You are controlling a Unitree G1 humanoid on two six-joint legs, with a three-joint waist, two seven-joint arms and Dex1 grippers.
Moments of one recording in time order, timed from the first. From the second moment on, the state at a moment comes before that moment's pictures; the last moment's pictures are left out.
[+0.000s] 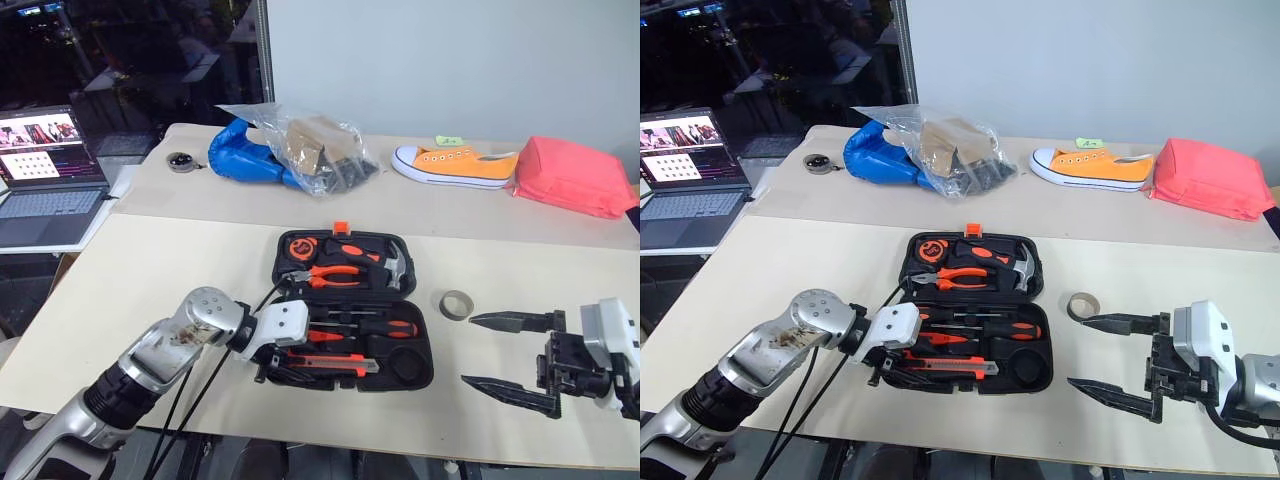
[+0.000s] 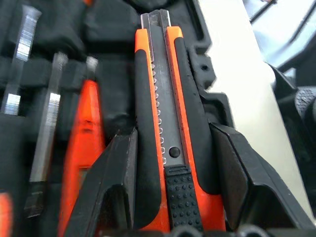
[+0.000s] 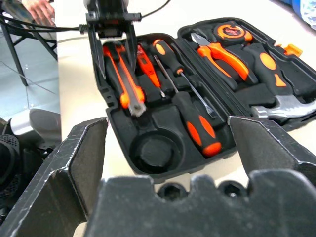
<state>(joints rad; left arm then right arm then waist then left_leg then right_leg) -0.44 0.74 -0.48 -0.31 -0.25 0.52 -1.24 0.34 -0.87 -0.54 -0.54 0.69 0.33 1.24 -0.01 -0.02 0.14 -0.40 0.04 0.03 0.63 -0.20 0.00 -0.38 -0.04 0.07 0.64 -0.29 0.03</state>
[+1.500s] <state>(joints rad) -0.20 0.61 -0.36 -0.17 -0.23 0.23 -1.17 0.33 -0.93 -0.59 -0.56 0.72 0.41 1.23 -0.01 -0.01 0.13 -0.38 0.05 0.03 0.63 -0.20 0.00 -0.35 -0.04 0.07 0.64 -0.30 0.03</state>
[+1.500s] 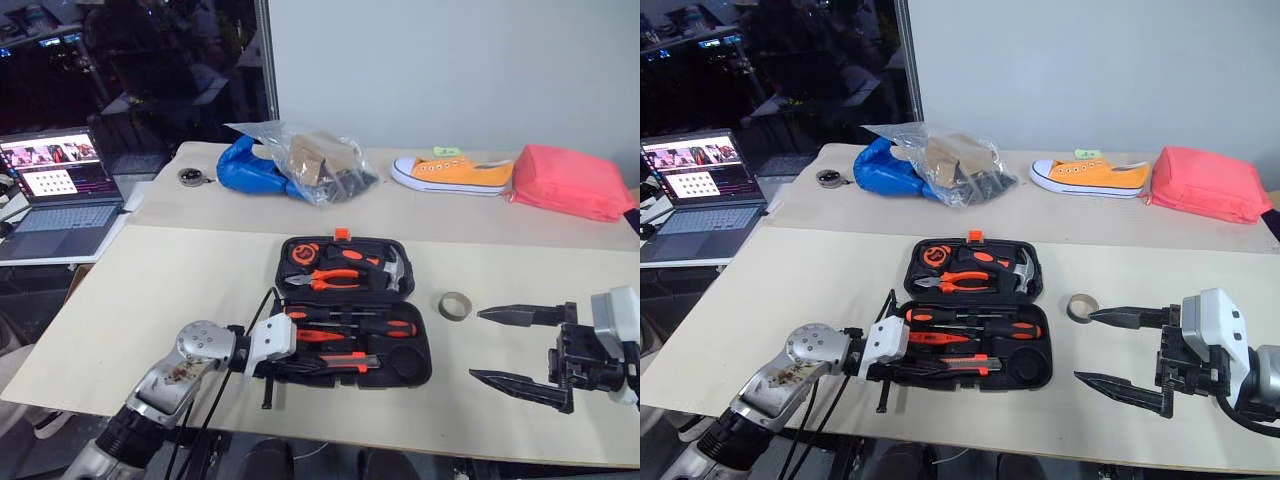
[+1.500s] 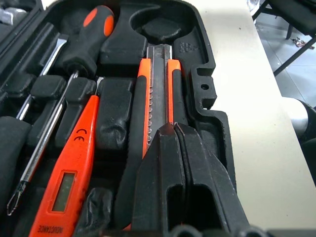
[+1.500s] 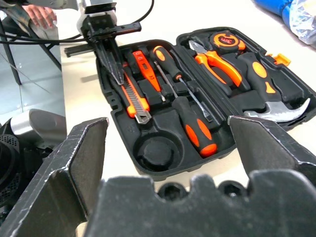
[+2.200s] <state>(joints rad) -0.15 0.69 0.11 -0.66 -0.78 0.69 -0.88 0.03 -1.06 -0.20 -0.35 0.34 0.47 1.00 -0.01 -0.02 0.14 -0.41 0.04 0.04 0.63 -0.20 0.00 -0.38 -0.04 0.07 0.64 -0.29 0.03</state>
